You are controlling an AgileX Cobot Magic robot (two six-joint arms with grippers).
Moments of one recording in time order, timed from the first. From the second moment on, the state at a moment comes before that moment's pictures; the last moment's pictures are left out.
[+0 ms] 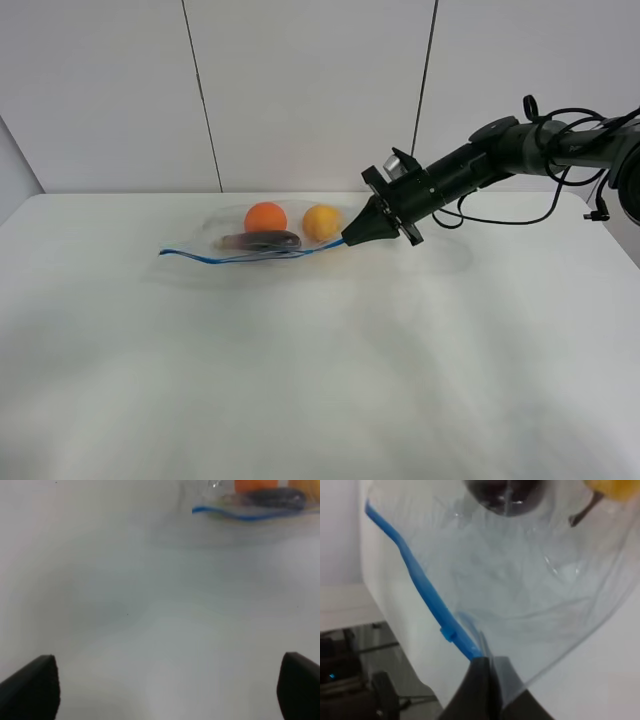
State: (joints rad) left arm 0.07 0.00 -0.57 -0.09 1.16 0.07; right arm 0.11 2.33 -1.75 1.05 1.21 -0.54
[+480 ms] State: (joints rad) left arm 0.07 0.00 -0.57 -0.09 1.16 0.07; right arm 0.15 2.24 -1.76 1.06 1.21 -0.54
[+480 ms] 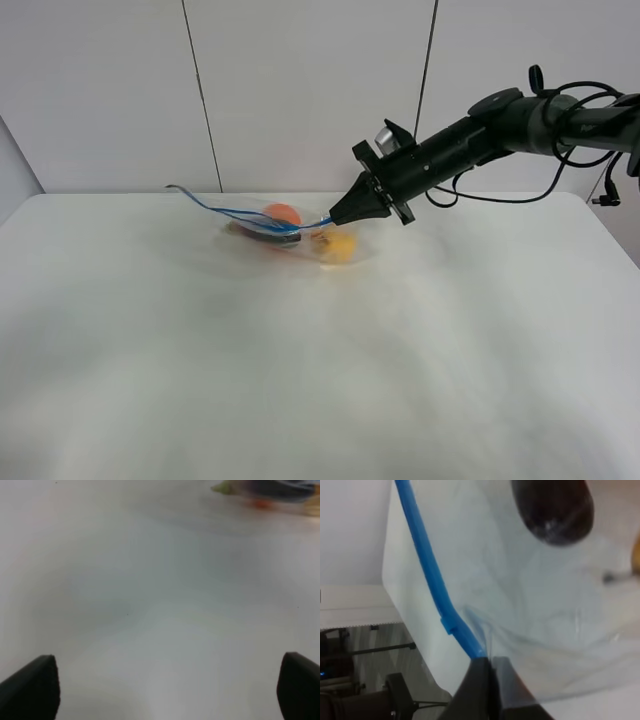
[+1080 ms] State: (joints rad) left arm 0.07 0.01 -0.60 -0.08 1.13 0.07; right arm 0.16 2.24 -1.76 1.00 1.21 -0.53
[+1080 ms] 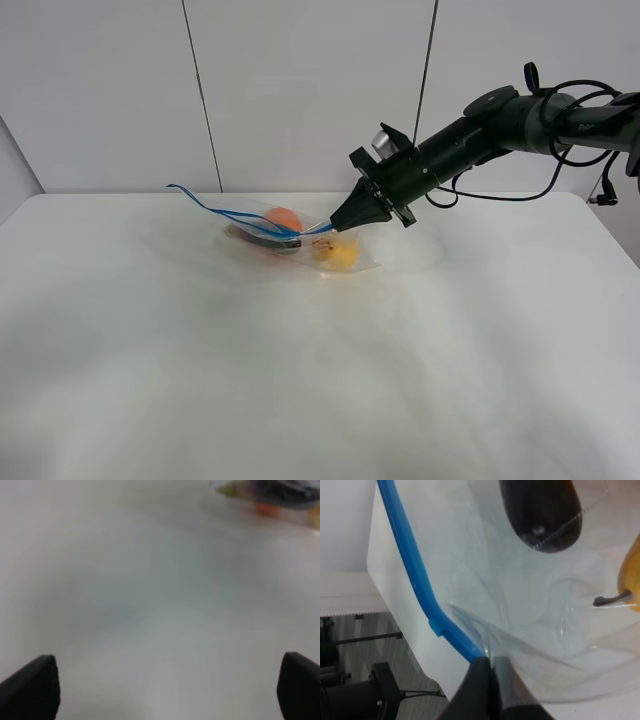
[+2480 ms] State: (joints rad) left arm -0.01 1.15 -0.96 -0.22 0.51 1.46; right arm 0.16 2.24 -1.76 1.00 1.21 -0.52
